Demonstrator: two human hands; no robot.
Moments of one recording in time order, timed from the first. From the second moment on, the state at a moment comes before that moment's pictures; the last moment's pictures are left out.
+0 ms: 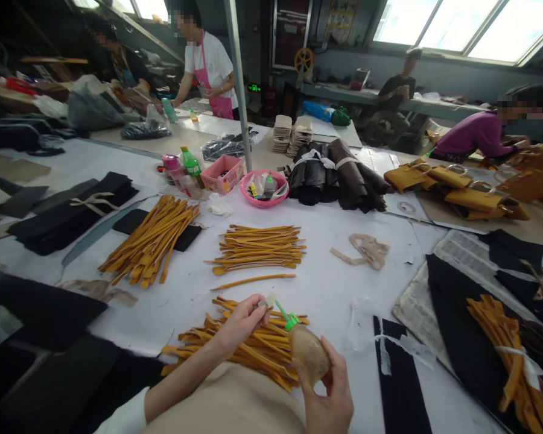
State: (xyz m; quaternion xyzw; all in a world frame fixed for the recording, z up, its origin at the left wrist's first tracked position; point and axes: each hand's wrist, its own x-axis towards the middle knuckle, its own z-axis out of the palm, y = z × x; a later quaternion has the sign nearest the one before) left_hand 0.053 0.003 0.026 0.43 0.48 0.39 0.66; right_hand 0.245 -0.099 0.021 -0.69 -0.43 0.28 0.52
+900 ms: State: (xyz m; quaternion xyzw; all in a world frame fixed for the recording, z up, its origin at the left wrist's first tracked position) left_hand 0.057 0.003 0.031 0.42 0.46 0.39 0.68; right_hand 0.245 -0.084 0.022 -0.70 -0.32 0.36 0.52
